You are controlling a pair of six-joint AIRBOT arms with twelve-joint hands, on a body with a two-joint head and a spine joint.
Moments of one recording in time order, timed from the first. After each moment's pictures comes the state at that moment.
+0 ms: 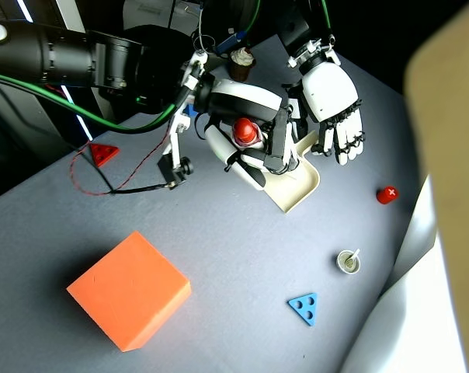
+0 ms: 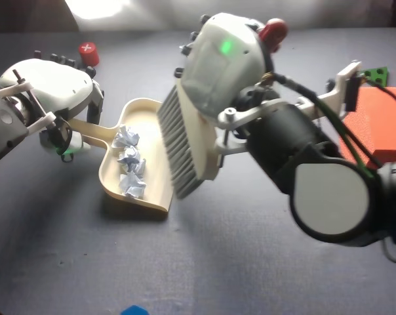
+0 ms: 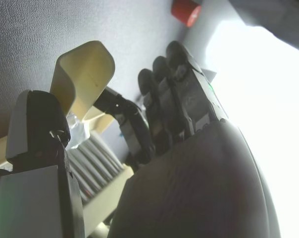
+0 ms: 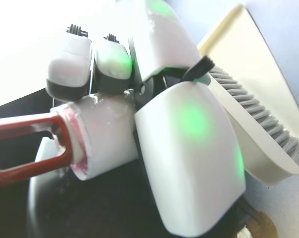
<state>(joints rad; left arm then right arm) 0.69 -1.10 1.23 -0.91 -0.51 1.86 -0.17 -1.47 1.04 -2.20 -0.93 0.09</state>
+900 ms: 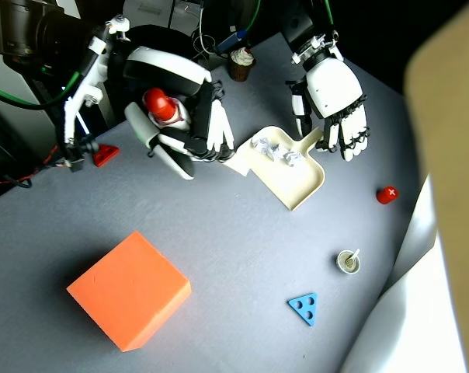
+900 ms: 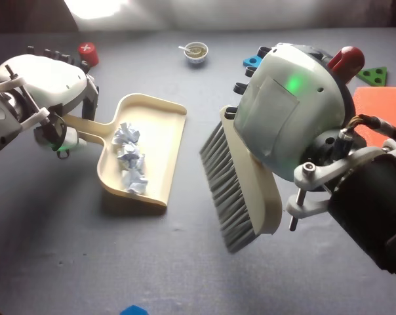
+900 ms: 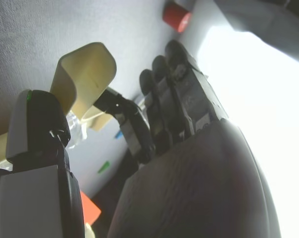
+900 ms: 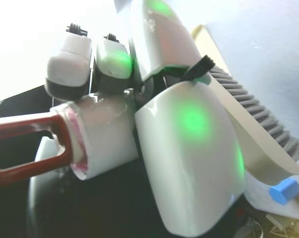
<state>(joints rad) 0.68 -1.09 1.23 -0.92 -0.51 1.86 -0.21 -1.21 0.64 -2.11 -1.03 -0.08</state>
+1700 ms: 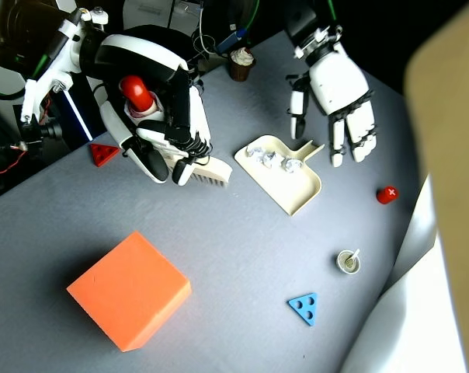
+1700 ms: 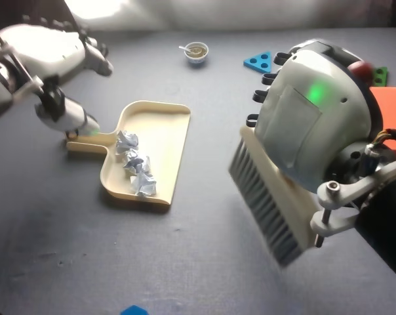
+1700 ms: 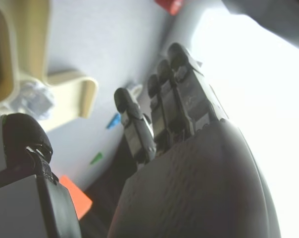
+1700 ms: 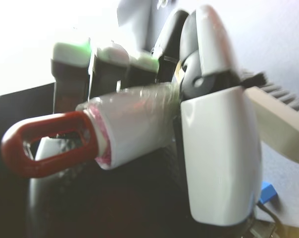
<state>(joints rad) 0.57 -1.04 1.21 -0.91 -0.45 1.86 -0.24 -1.14 0.56 -2.11 -1.06 -0.16</state>
